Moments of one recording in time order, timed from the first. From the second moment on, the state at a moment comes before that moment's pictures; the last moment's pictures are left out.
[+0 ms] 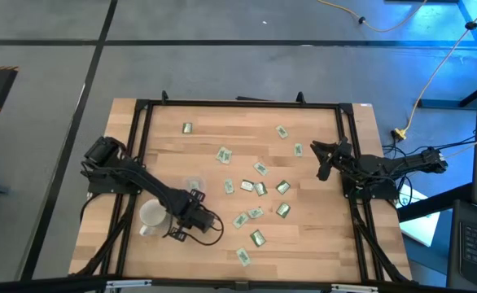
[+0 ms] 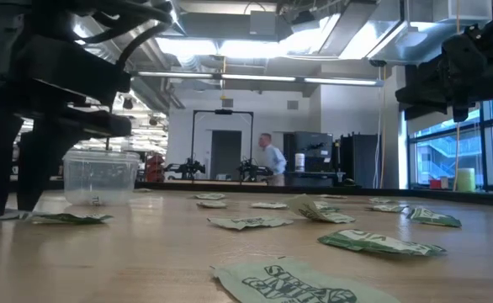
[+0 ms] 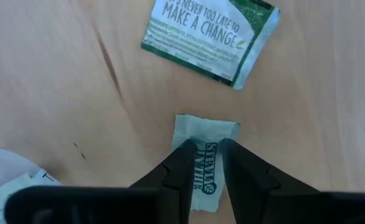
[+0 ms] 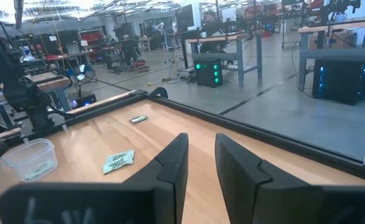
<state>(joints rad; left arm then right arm) -0.48 1.77 1.02 -0.74 0.01 -0.14 0.22 0.08 0.01 0.07 0.86 0.18</state>
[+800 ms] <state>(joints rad) -0.43 1.78 1.30 -1.14 -0.07 -0.10 0.22 0.08 0.01 0.07 0.86 0.18</state>
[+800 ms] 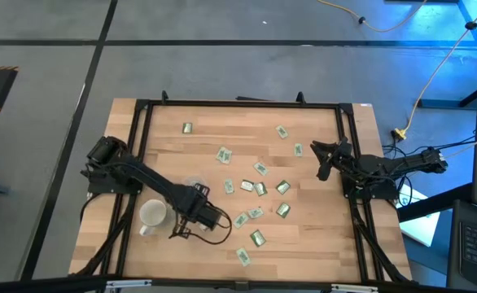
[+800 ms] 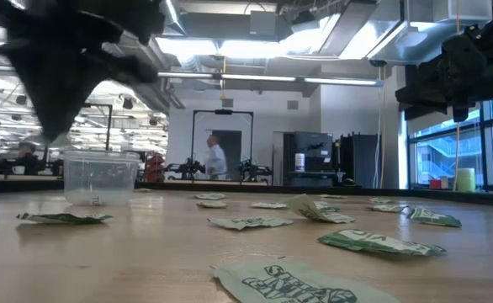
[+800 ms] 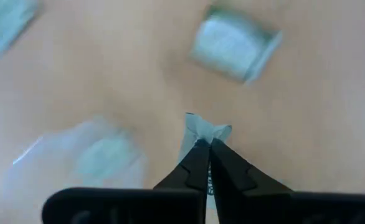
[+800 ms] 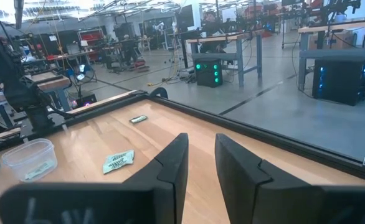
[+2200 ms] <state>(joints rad) -0.18 1.67 1.14 -1.04 -0.14 -0.02 0.22 0.08 0.01 0.07 0.86 0.18</state>
